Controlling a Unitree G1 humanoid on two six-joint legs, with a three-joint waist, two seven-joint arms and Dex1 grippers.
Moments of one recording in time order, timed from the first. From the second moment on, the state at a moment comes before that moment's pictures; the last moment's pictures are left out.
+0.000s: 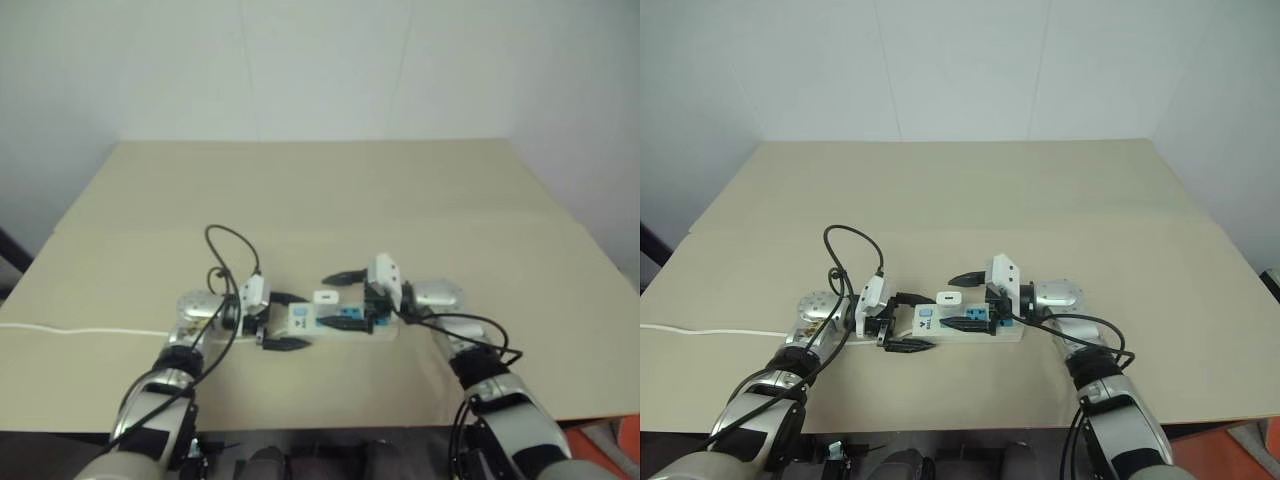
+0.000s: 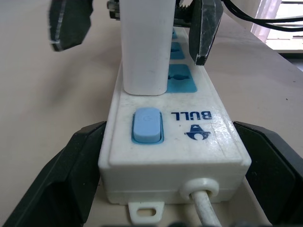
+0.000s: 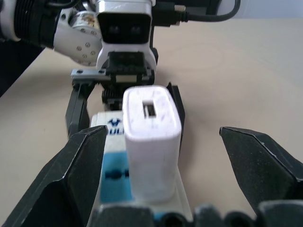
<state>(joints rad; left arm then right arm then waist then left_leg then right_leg) -0.68 0.35 -0.05 0.92 -0.19 -0.43 -1.57 -0.61 -0.35 0.18 0.48 0.25 -0.13 1.26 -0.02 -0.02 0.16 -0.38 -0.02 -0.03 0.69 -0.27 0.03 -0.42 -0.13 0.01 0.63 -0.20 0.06</state>
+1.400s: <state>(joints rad) -0.42 0.71 0.02 0.36 -0.37 -0.04 -1.57 0.01 -0.90 -0.23 -0.19 0.41 0.06 1.19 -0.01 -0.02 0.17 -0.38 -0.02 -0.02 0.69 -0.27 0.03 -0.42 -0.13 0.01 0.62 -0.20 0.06</state>
